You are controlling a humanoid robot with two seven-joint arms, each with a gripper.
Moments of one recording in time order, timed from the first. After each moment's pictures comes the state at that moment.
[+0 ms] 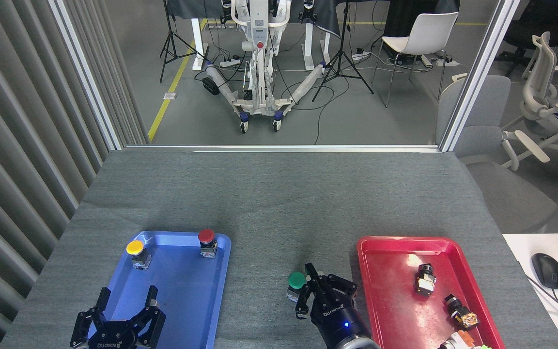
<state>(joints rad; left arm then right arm) 0.18 0.12 0.03 -1.60 -1.28 -0.07 0.31 -0.03 0.12 0.28 -1.43 1.66 -0.08 0.04</state>
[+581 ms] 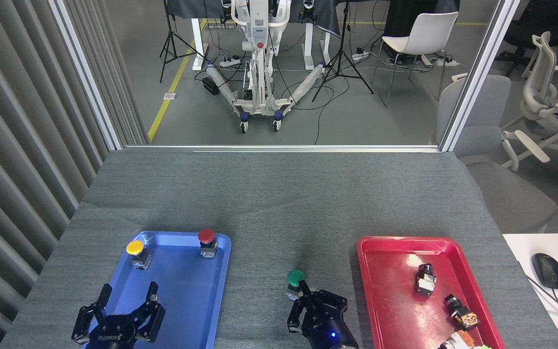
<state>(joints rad) 0.14 0.13 0.04 -1.57 -1.27 -0.08 0.22 -0.05 0.14 0.32 -1.29 1.67 0.00 0.04</state>
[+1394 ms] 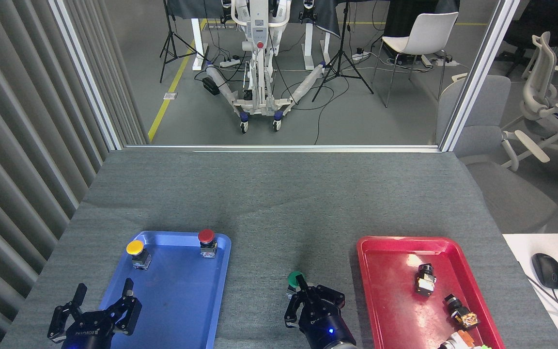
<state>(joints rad) 0.09 0.16 0.12 -1.48 -1.27 -0.08 0.21 -0.06 0.15 0.32 -1.30 1.67 0.00 0.04</state>
